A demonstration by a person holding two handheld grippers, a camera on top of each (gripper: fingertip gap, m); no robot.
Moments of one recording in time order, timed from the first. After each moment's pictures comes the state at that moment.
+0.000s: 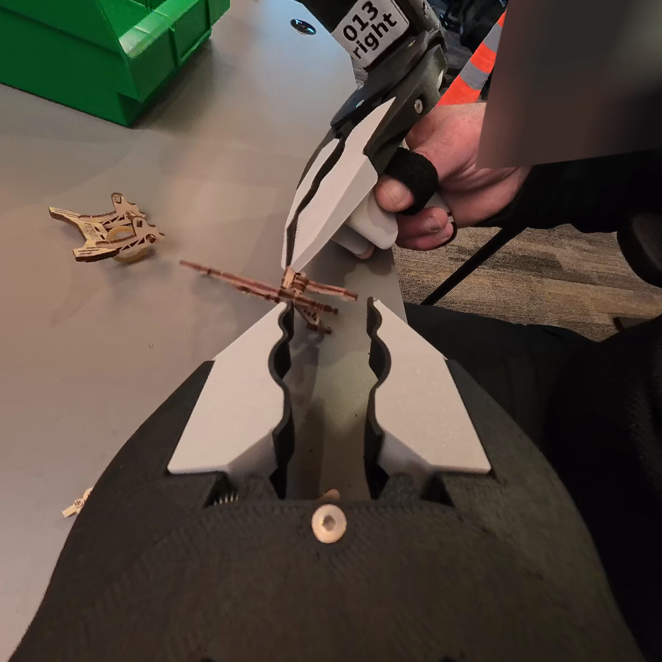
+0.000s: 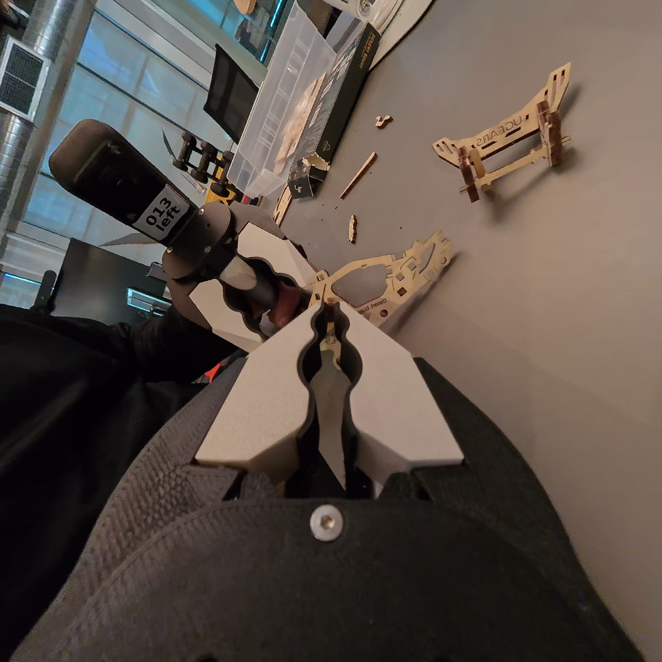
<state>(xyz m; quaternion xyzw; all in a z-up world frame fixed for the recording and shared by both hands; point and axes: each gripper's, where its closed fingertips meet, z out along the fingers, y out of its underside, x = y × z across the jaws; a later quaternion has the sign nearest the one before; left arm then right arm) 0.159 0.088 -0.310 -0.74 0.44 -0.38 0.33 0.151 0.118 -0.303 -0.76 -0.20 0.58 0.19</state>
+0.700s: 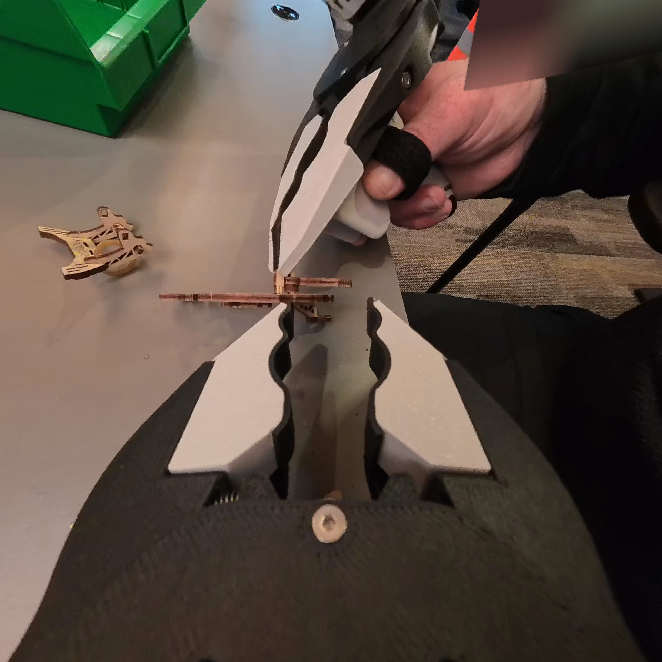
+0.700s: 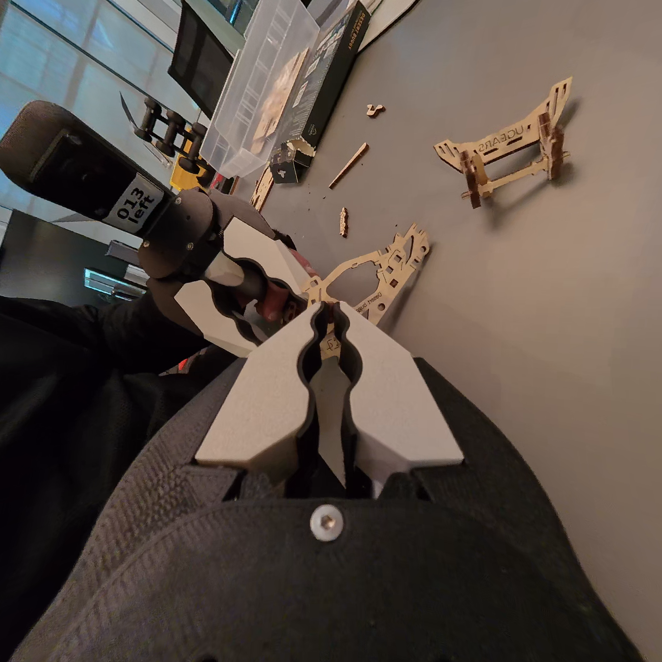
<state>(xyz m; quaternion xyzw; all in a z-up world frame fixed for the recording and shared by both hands) 0.162 0.084 -0.312 -0.73 0.47 -0.37 0.34 0.151 0.117 -0.304 -0.78 -0.23 0.54 0.20</state>
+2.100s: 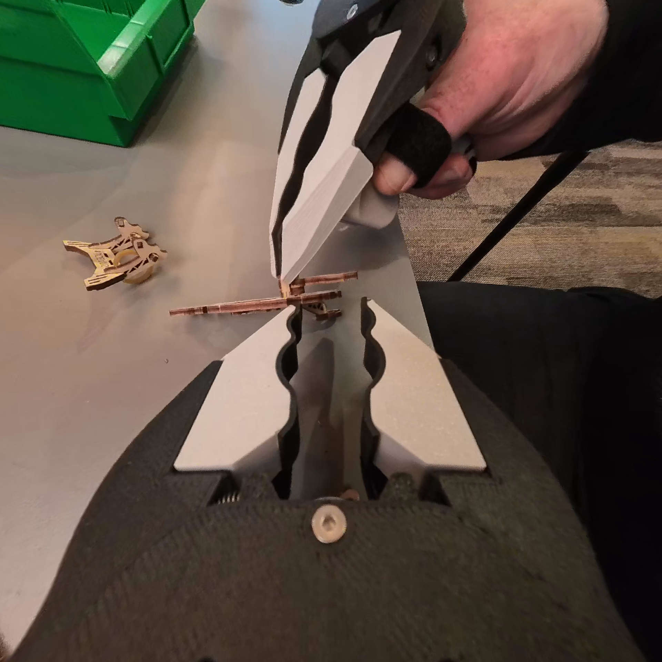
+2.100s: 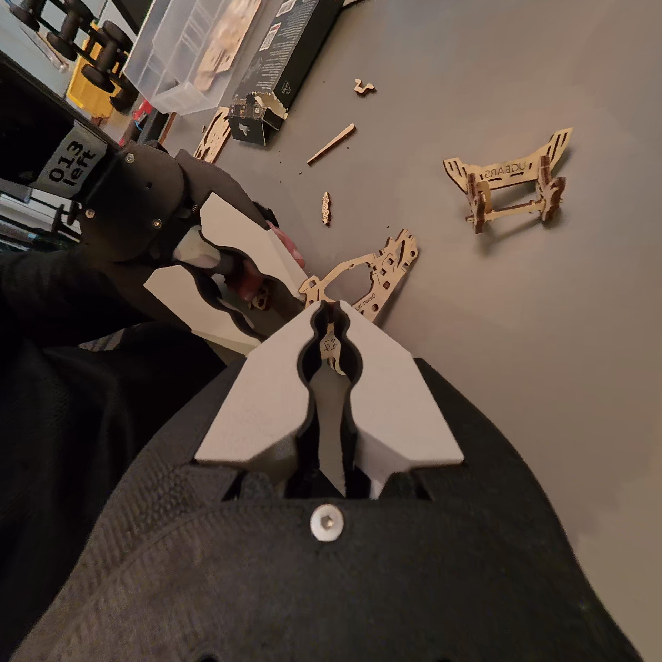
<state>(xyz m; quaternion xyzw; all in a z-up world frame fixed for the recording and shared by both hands) 0.161 0.089 -0.316 -0.72 0.50 -0.33 0.35 0.147 0.117 -0.305 -0.81 -0.31 0.44 0.22</state>
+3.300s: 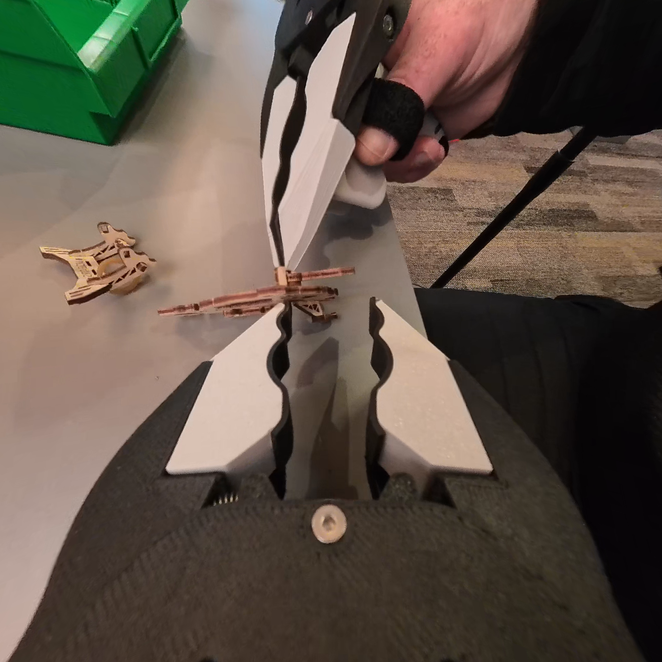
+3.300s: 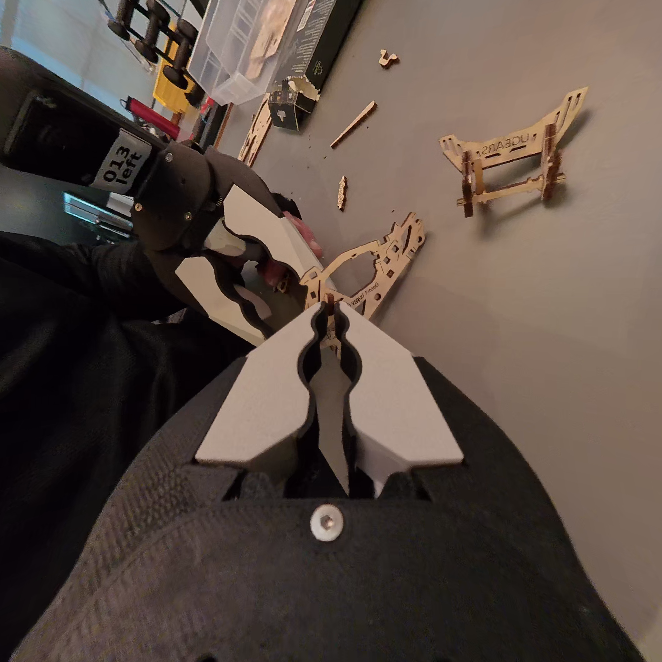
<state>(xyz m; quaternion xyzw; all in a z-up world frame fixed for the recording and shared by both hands) 0.170 0.091 -0.318 -0.73 0.49 -0.34 0.33 0.162 0.120 -0.305 -0.78 -0.31 0.52 0.14</state>
